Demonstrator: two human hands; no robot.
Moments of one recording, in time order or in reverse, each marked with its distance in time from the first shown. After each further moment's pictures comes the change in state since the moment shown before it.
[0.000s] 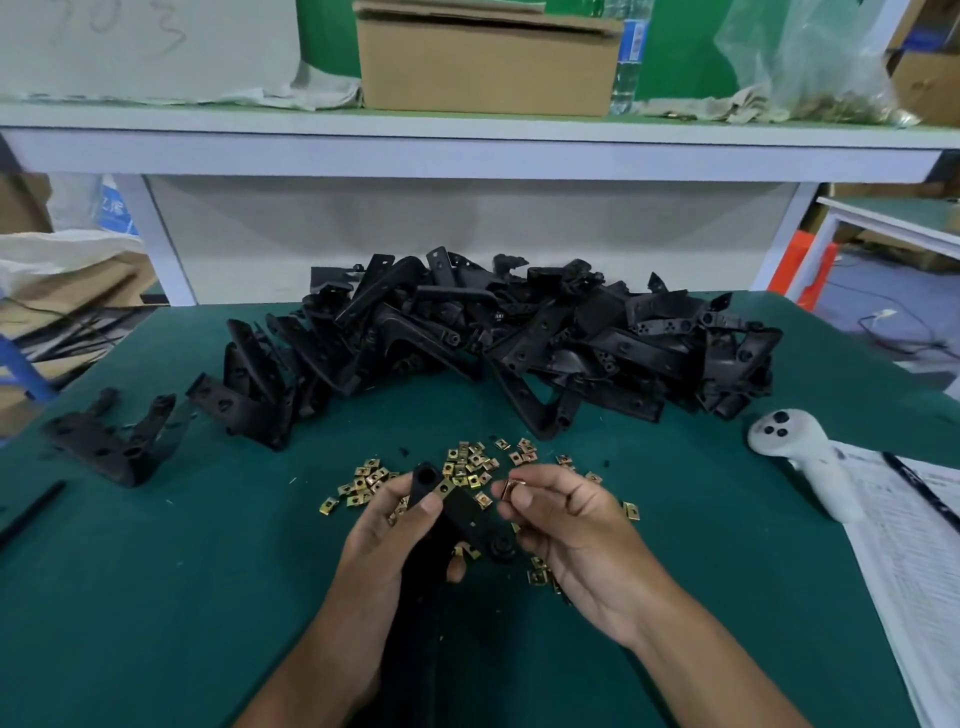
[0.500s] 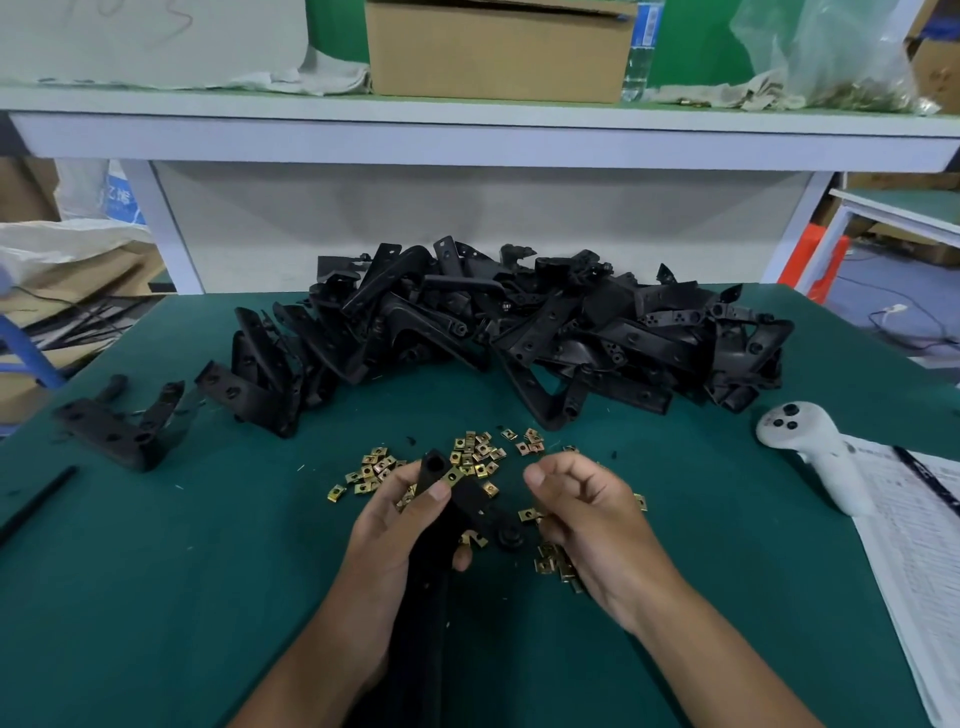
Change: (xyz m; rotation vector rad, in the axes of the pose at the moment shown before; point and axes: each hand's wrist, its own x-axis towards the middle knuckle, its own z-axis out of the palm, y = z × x) left_hand -0.005 0.003 0.005 -0.015 0.002 0.013; right_hand 0.003 0.004 -0.005 -0.233 0.094 -0.071
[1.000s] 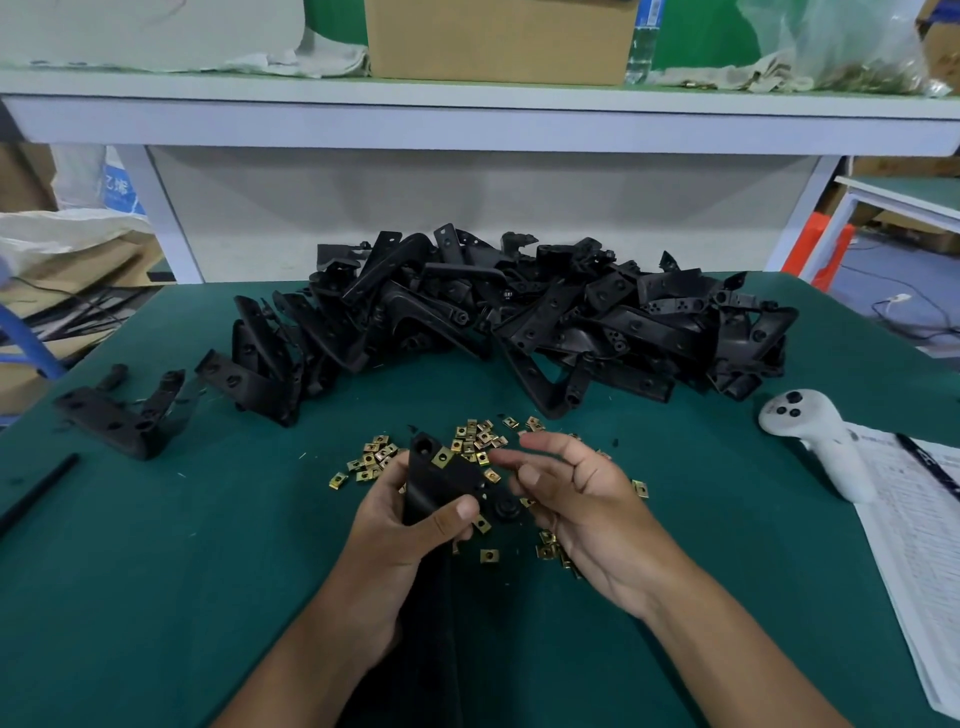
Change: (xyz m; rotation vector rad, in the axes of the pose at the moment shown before) left_hand 0.002 0.000 0.000 0.107 0.032 0.036; right_hand 0.000 -0.004 0.001 0.126 -0.134 0.056
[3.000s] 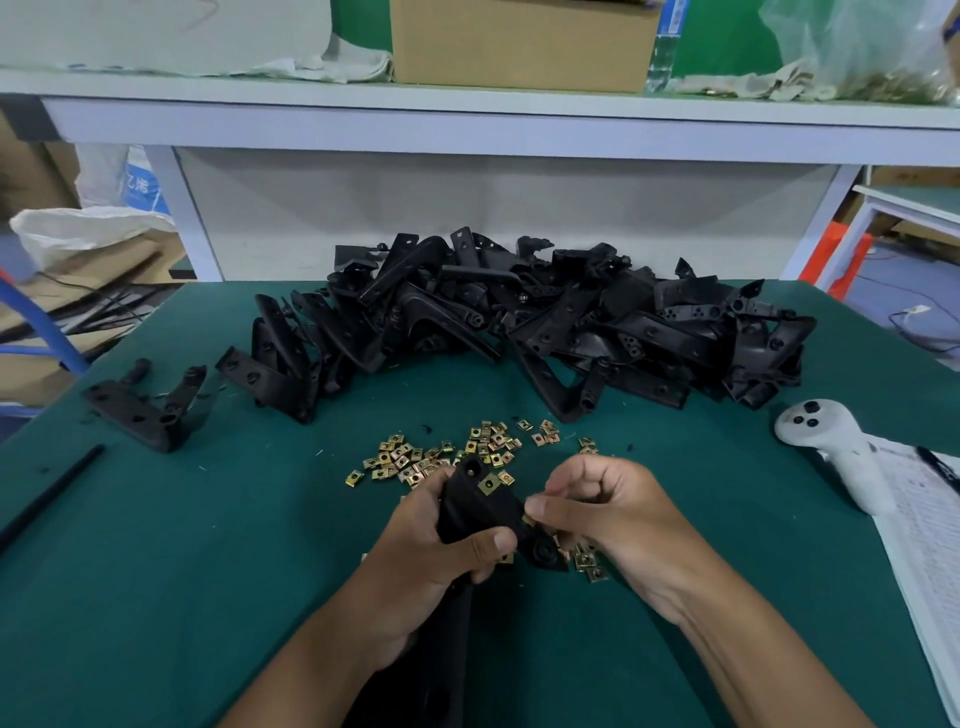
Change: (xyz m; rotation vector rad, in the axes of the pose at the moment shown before) left_hand -0.005 -0.003 -0.006 0.113 -0.228 -0.077; right_hand -0.011 -0.017 0.003 -0.264 0.006 0.023
